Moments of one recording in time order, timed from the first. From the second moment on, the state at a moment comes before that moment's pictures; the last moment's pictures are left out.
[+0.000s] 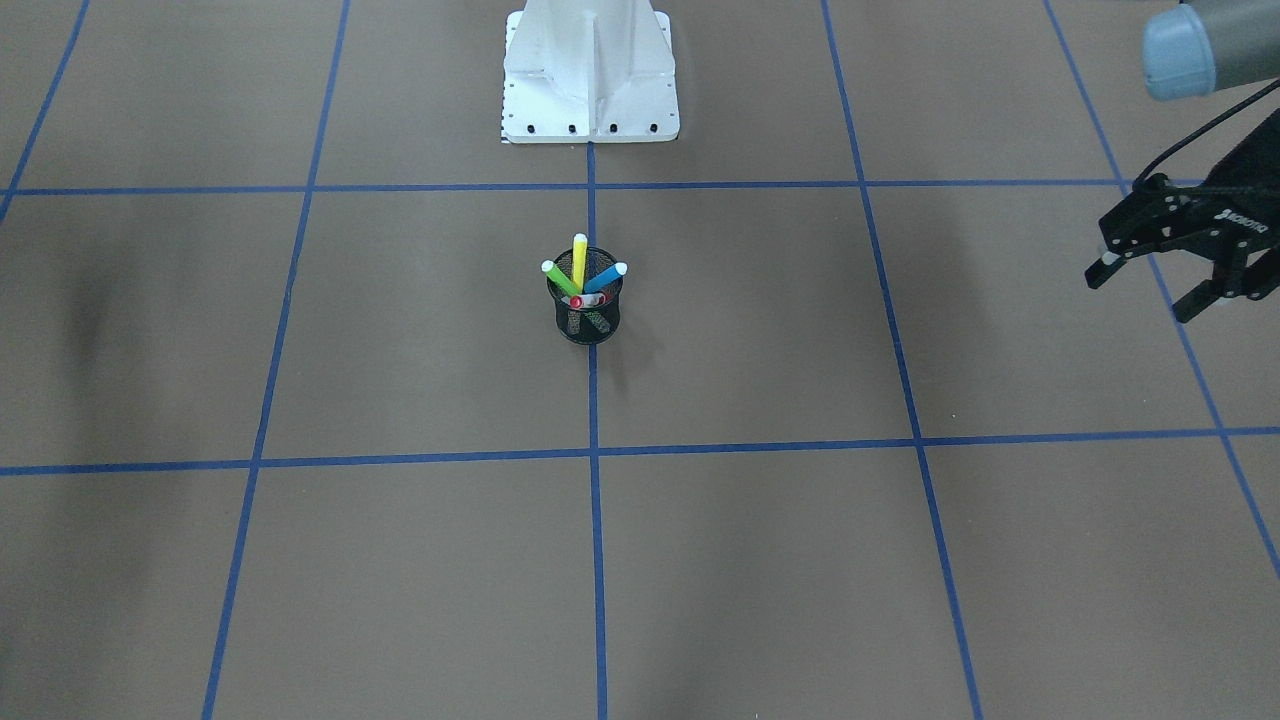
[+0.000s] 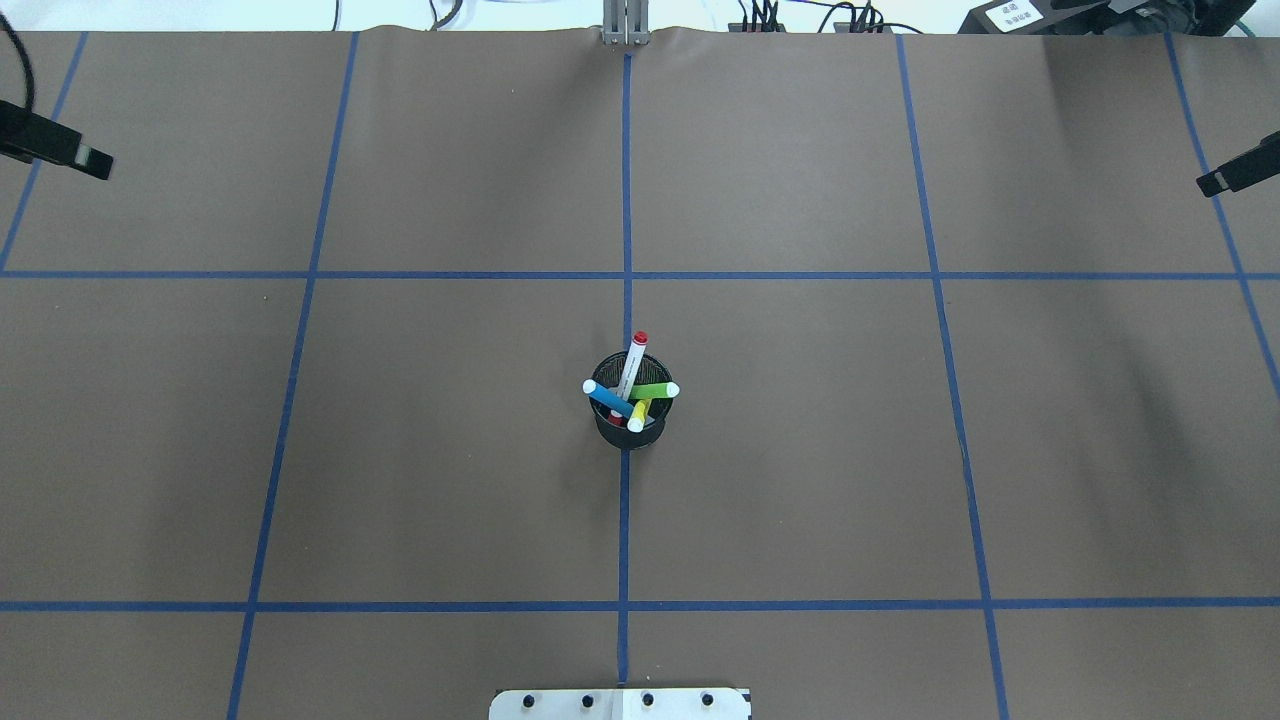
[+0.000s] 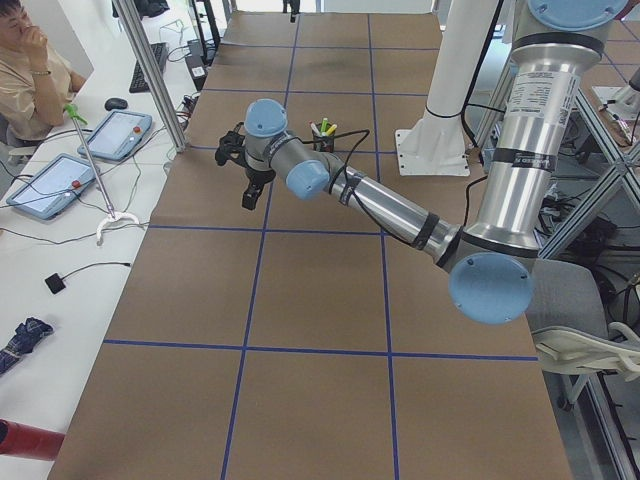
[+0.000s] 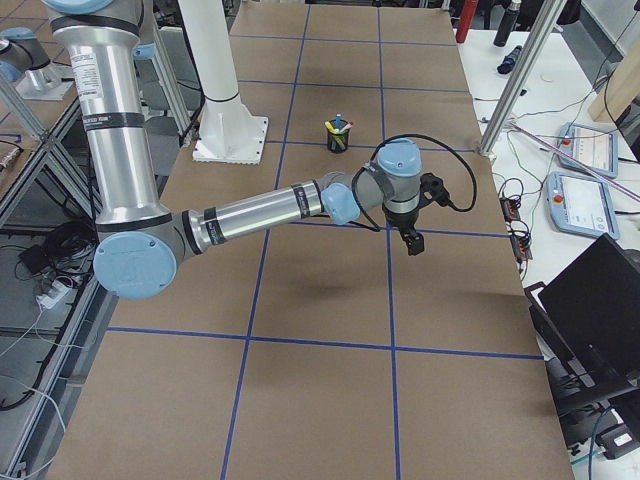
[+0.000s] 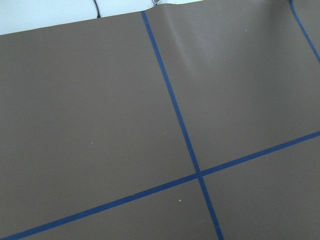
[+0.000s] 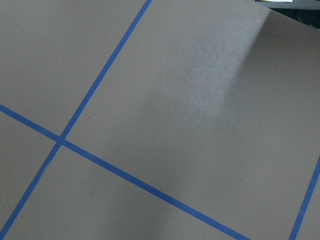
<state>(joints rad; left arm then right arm) -1.22 -1.79 -1.88 -1.83 -2.39 -0.50 1.35 -1.43 1.74 -1.35 2.31 0.04</state>
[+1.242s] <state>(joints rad) -0.79 -2.34 -1.64 -1.35 -2.35 -0.57 1.35 -1.44 1.73 -1.35 2.31 0.04</state>
